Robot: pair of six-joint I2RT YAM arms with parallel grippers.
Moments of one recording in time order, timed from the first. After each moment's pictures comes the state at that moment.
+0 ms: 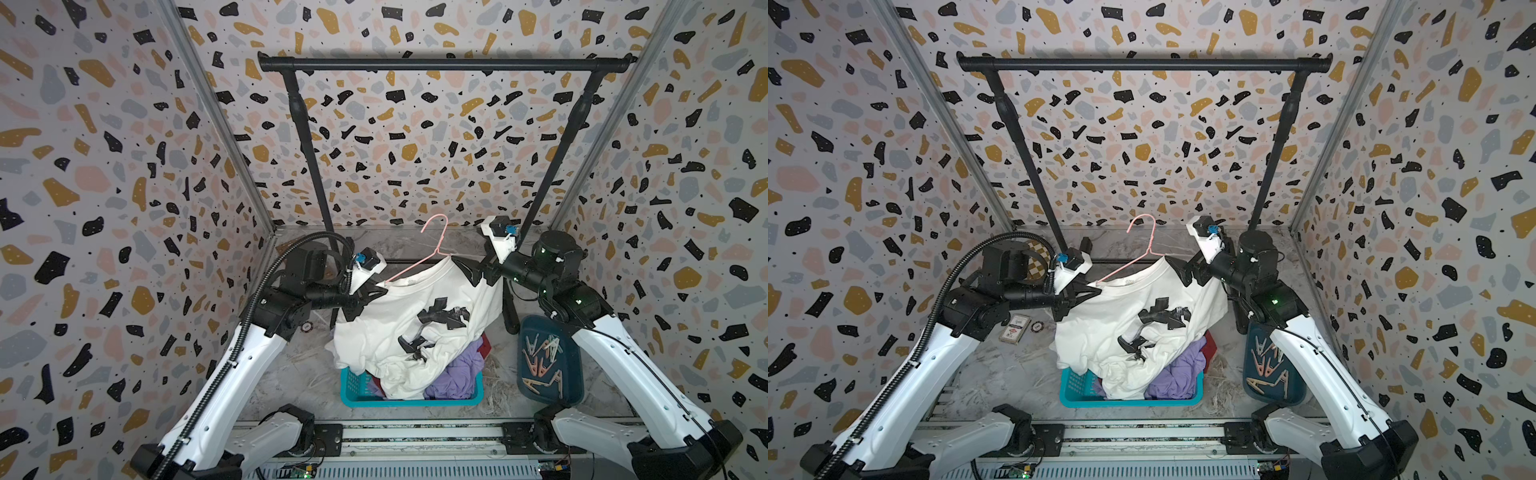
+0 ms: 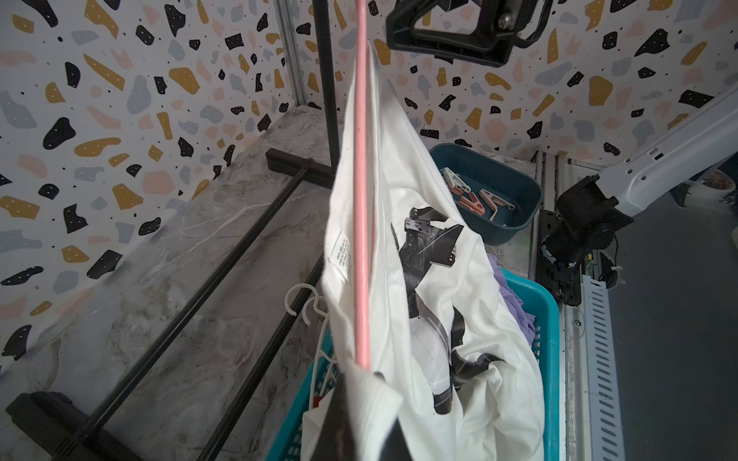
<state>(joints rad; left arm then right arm) -0.39 1.06 1.26 -0.79 0.69 0.40 0.44 1.09 1.18 -0.25 -0.33 -0.16</state>
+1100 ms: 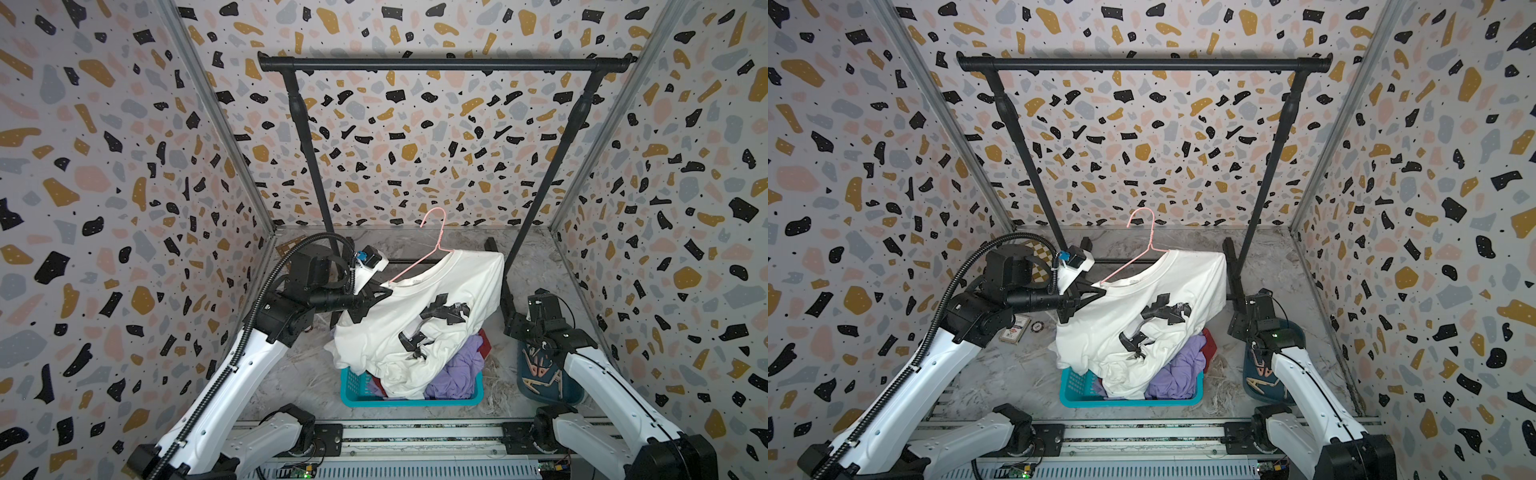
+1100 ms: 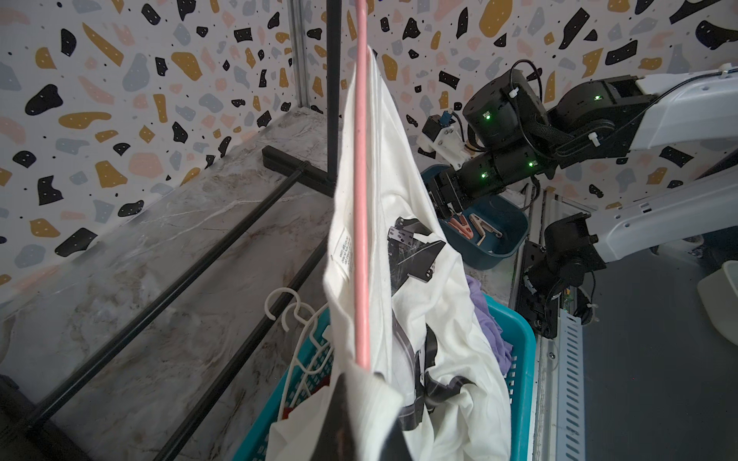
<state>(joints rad) -0.44 1.05 1.23 -0.71 0.65 0.22 0.19 0.97 0.59 -0.55 0.11 0.50</state>
